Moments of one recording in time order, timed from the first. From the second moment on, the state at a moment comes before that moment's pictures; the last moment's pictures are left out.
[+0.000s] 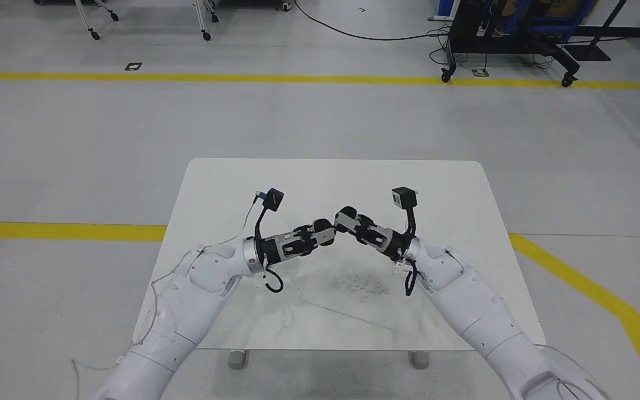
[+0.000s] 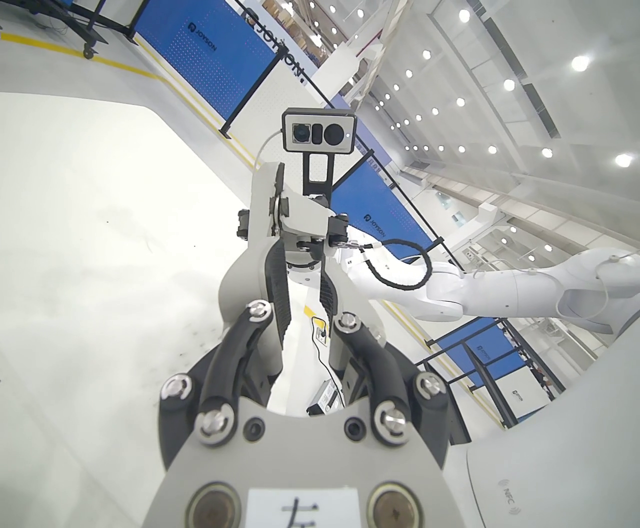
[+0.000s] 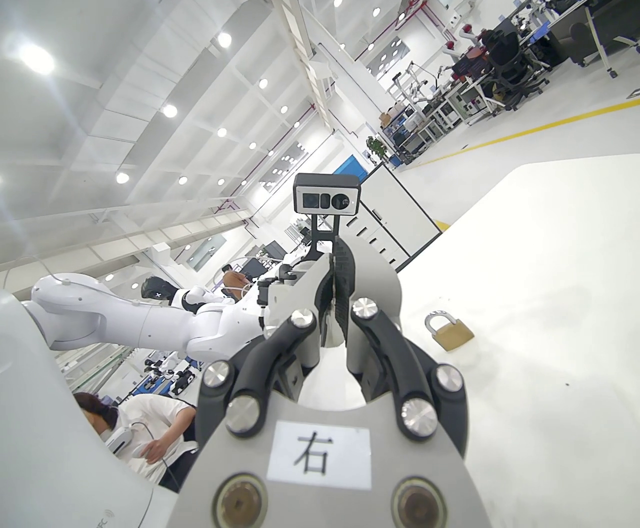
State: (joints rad) left arm 1.08 -1.21 -1.00 -1.27 -0.09 -0.76 -0.74; right arm -1.09 -1.21 0.95 -1.10 0.11 -0.98 0.44
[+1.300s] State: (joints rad) left arm 1.07 -1.21 -0.99 -1.23 -0.14 -0.75 -0.75; right arm -1.09 -1.22 0.95 -1.10 0.12 -0.98 0.49
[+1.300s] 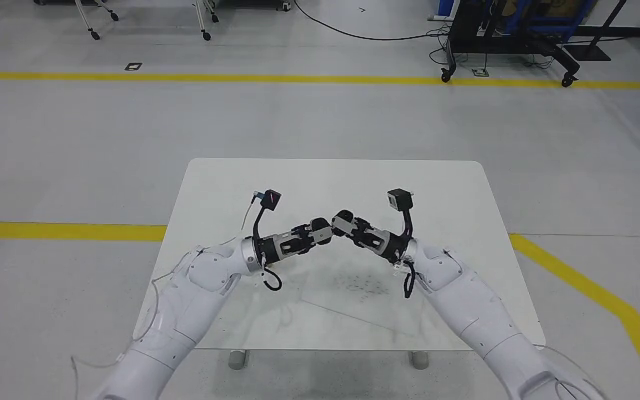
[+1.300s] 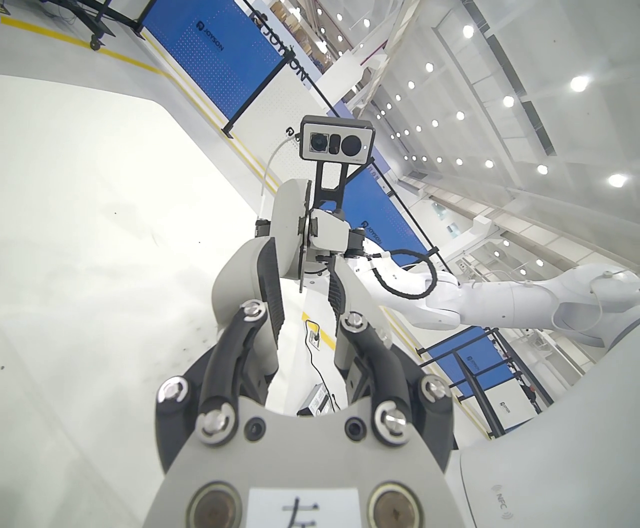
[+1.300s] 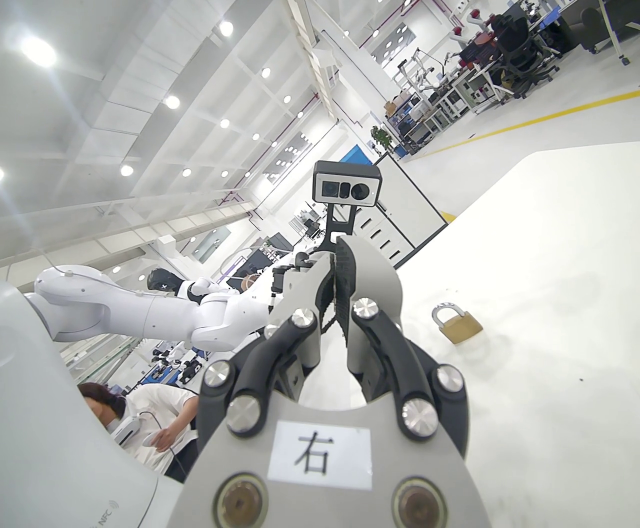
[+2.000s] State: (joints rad) left arm 1.07 -1.20 -1.01 -1.22 -0.13 -0.76 -0.70; right arm -1.09 -1.22 0.96 -1.10 0.11 -0.98 0.49
